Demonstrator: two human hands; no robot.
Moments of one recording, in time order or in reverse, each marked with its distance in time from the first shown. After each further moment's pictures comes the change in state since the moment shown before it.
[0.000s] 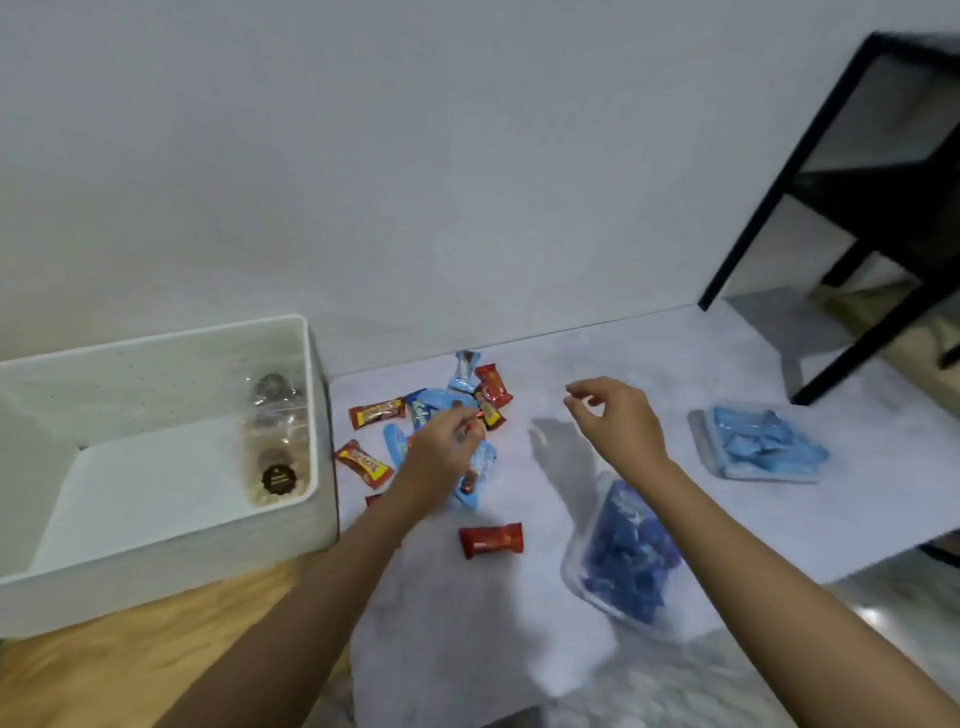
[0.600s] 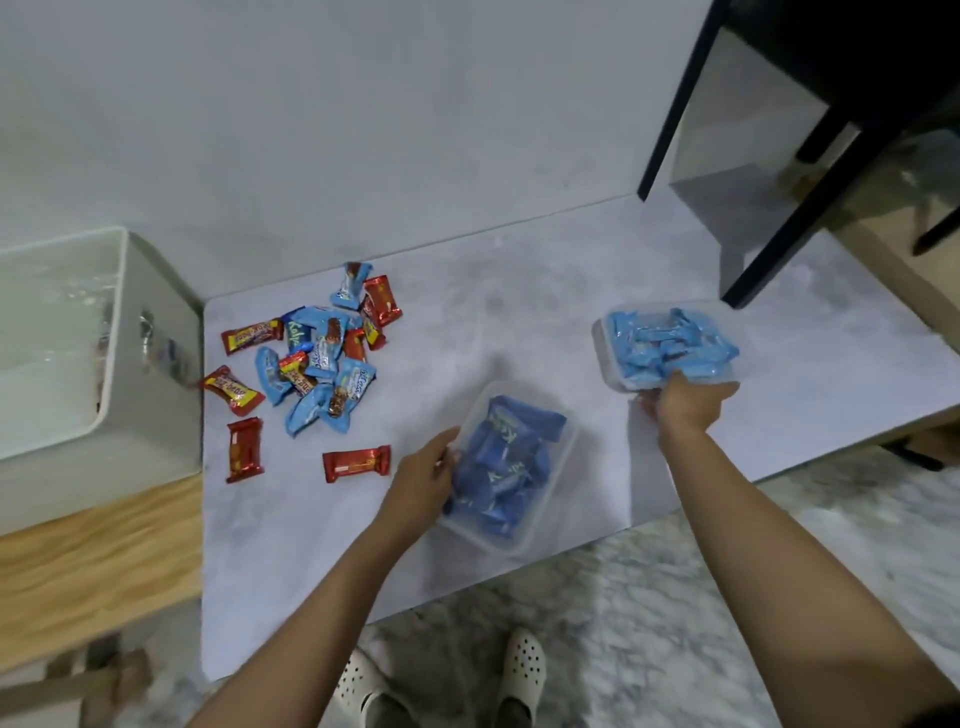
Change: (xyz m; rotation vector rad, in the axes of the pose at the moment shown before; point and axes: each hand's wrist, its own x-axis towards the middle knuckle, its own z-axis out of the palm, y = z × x) left_hand -0.053 0.002 0.187 0.106 -0.143 -0.331; right_hand -0.005 0.244 -0.048 0.790 0.497 0.994
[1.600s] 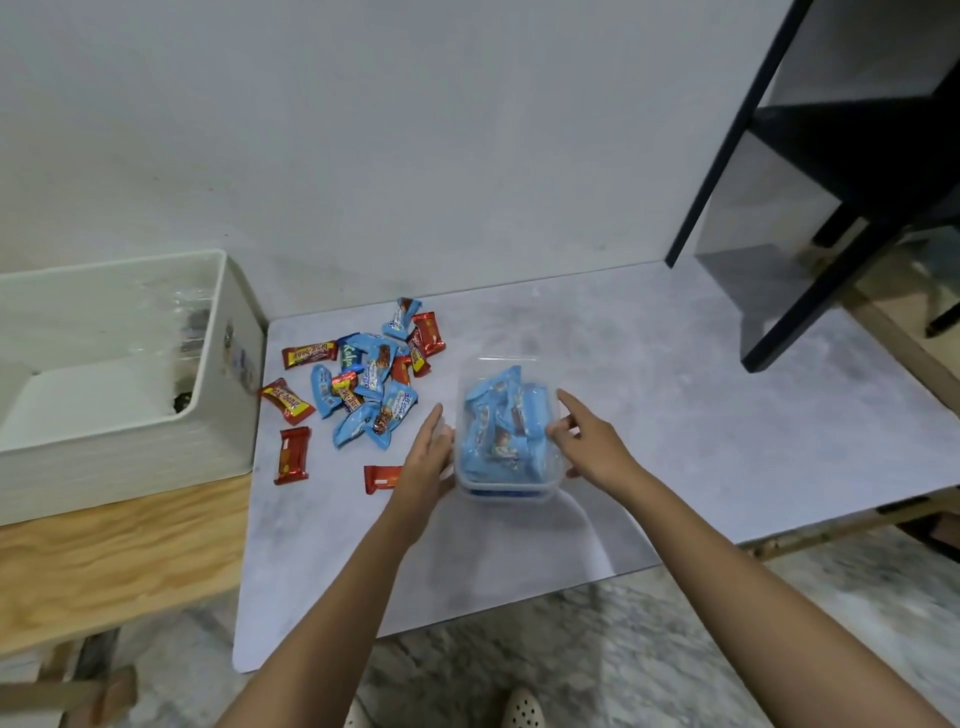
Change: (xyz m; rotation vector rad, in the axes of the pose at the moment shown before) left_hand 0.002 -0.004 -0.032 -0.779 0.095 -0.042; right_hand -0.121 -0.004 0.027 -0.733 -0.922 -0.462
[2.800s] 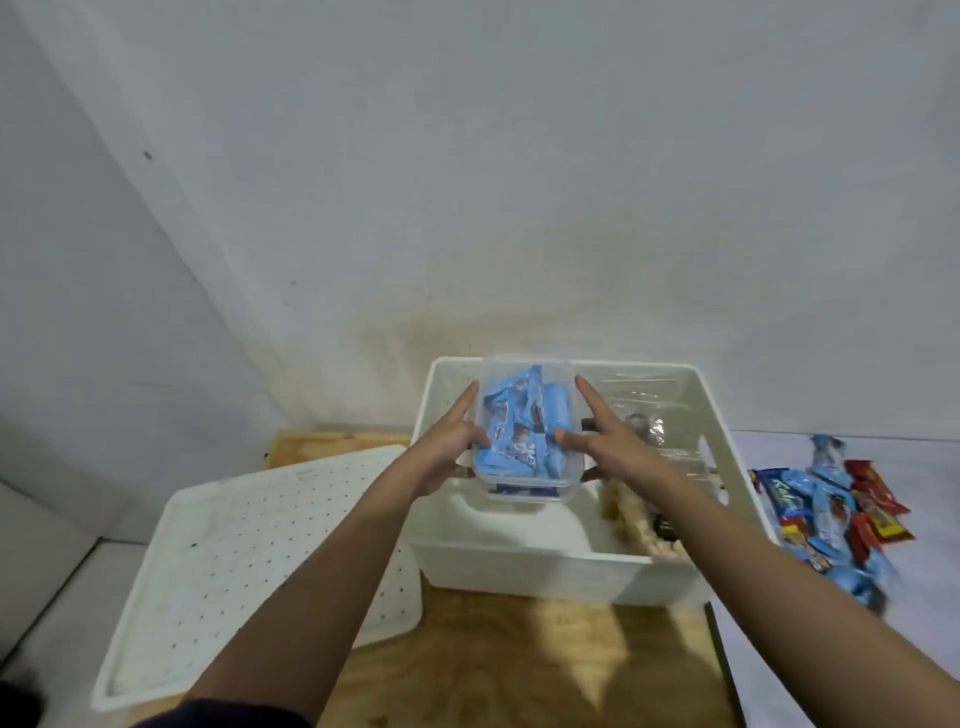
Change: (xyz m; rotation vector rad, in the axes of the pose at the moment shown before) left_hand -0.011 0.212 -0.532 0.196 0.124 -0.073; right_hand 0.068 -0.372 0.431 0.086 -0.357 -0.205
